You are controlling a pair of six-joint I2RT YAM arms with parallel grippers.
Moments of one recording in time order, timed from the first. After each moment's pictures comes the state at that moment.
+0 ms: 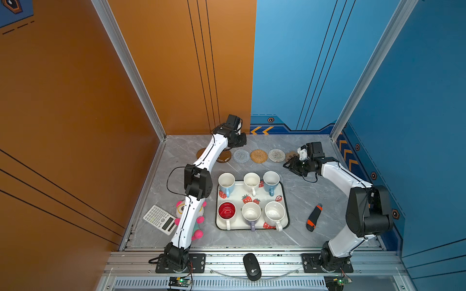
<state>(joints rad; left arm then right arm) -0.37 2.46 2.53 -0.94 0.20 -0.40 0.10 1.66 1.16 -0.45 -0.43 0.55</state>
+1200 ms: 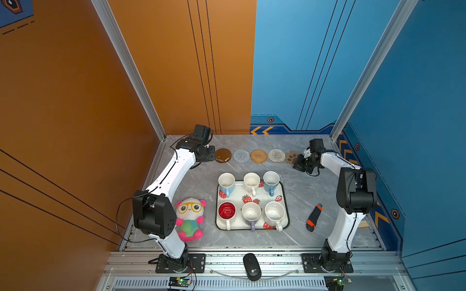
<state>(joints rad) -0.24 1.65 1.57 -0.86 -0.09 -0.30 -0.03 1.98 1.42 -0.58 -0.36 0.52</state>
